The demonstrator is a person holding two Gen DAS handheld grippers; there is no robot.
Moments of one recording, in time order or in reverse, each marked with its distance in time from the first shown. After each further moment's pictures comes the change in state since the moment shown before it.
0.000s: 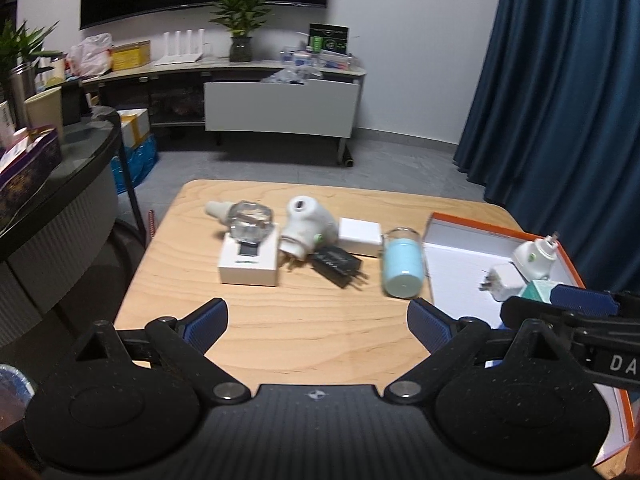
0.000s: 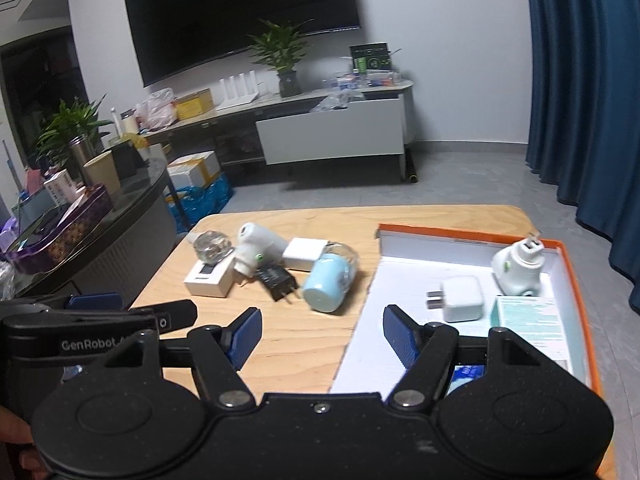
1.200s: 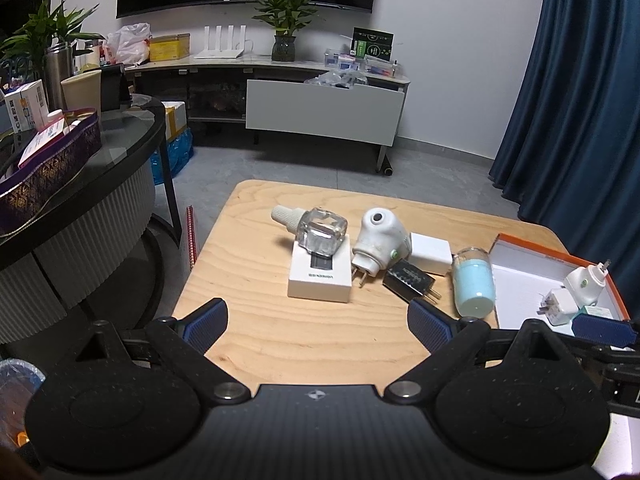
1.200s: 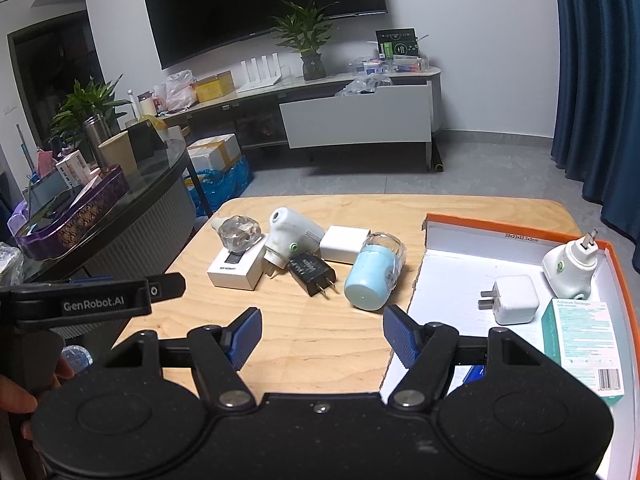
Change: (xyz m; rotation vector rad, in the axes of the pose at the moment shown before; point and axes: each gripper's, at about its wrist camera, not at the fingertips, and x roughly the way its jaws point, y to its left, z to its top) left arm 0.014 0.052 0.010 -0.056 -0.013 0.064; right arm 0.036 0.024 0.001 -0.023 0.046 0.048
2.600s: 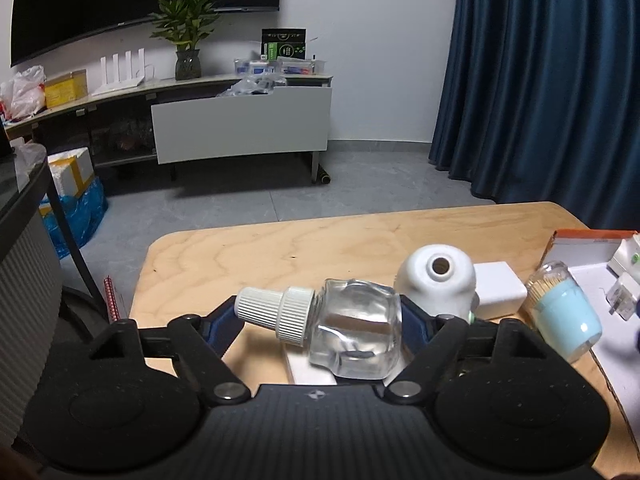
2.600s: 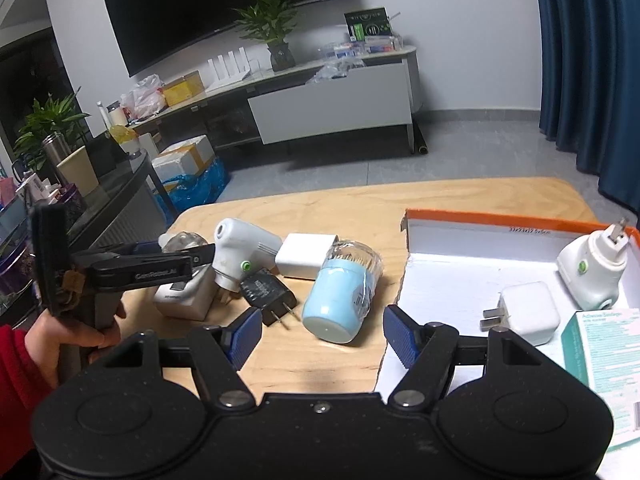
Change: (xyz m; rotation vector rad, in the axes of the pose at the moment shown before) left arm 0.133 0.022 0.031 0.240 -0.062 -0.219; right arm 0.067 -0.037 0.015 0.097 0.032 -0.026
